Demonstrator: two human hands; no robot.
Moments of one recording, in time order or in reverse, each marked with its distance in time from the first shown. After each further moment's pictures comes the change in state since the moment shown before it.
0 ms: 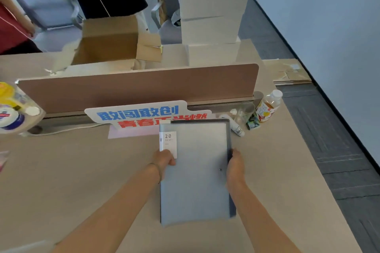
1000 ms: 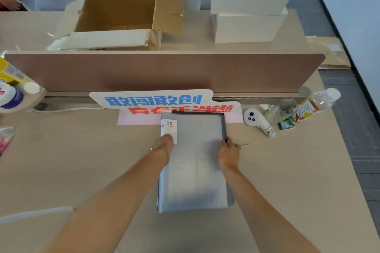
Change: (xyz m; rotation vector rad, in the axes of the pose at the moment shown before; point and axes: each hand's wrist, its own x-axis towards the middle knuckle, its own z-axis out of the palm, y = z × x) left_hand 0.183 -0.033 -0.041 -0.099 0.266 -0.168; right_hand 0.069 0.038 0.103 -0.575 -0.040 -0.130
